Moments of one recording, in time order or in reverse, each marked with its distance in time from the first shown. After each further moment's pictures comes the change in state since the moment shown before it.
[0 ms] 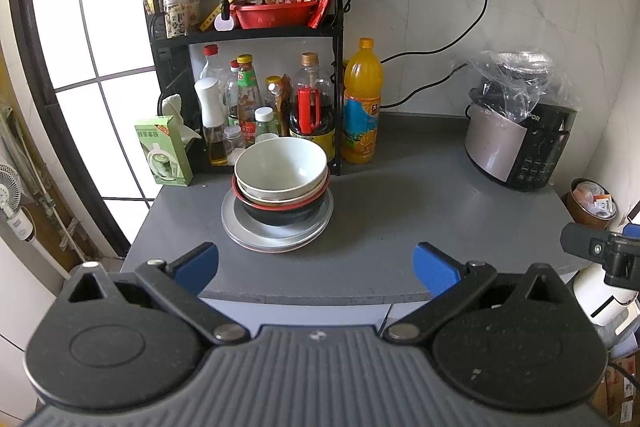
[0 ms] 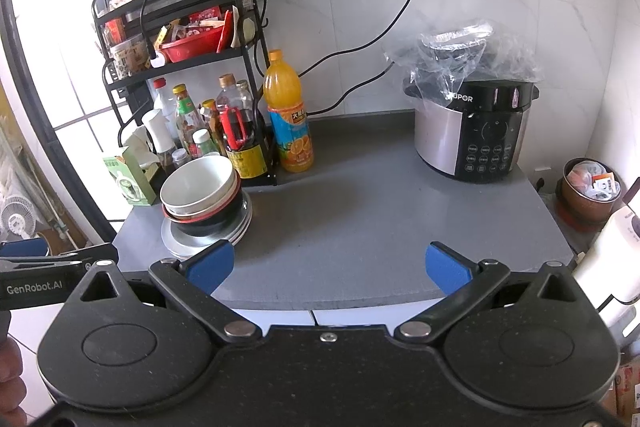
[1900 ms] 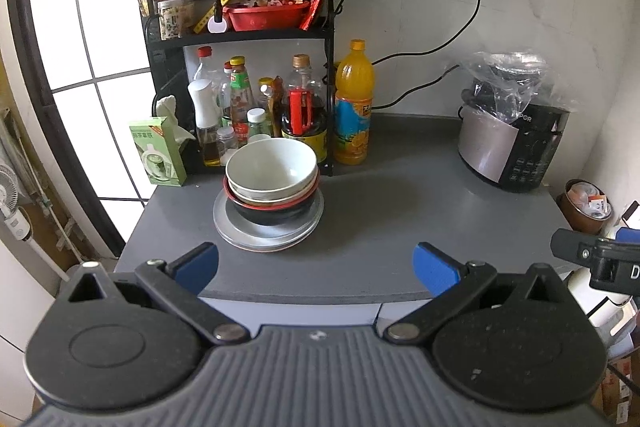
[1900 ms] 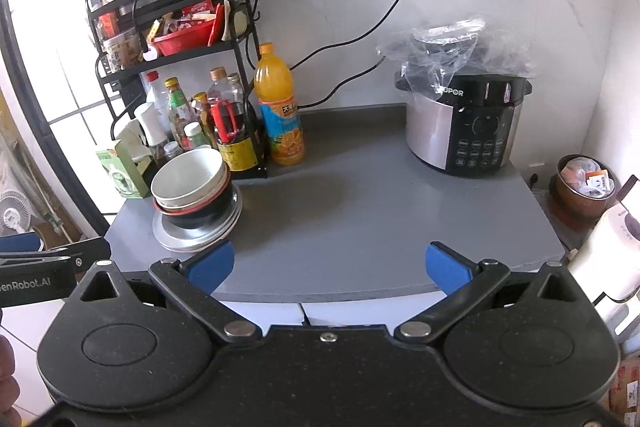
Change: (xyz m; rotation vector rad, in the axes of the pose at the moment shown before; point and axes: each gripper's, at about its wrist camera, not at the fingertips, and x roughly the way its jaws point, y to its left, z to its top) left arm -0.005 -0.013 -0.001 -0.003 -0.002 -0.011; right arm 0.001 -0.010 -0.002 -0.002 0.021 -0.017
